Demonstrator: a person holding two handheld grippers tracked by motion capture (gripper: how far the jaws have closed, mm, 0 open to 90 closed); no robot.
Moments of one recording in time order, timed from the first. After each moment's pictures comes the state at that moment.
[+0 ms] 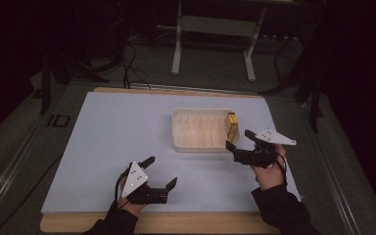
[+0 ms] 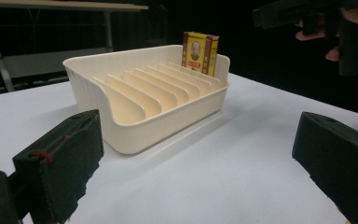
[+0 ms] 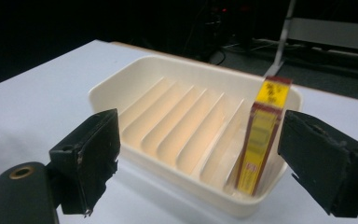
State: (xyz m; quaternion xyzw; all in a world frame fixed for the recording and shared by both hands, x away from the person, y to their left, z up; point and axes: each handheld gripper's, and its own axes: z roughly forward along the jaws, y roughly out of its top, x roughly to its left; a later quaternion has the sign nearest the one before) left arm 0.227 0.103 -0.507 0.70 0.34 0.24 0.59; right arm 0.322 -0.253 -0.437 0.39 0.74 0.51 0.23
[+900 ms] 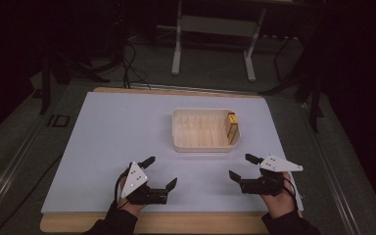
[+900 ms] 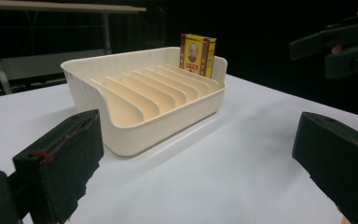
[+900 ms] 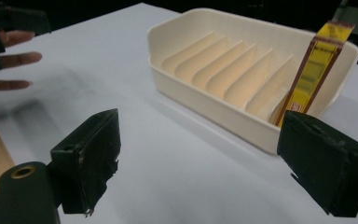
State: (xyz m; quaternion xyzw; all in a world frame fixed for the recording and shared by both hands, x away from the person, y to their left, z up) left arm 0.226 0.103 -0.506 0.69 0.33 0.24 0.59; right arm 0.266 -0.273 -0.462 0.32 0.78 0.50 0.18
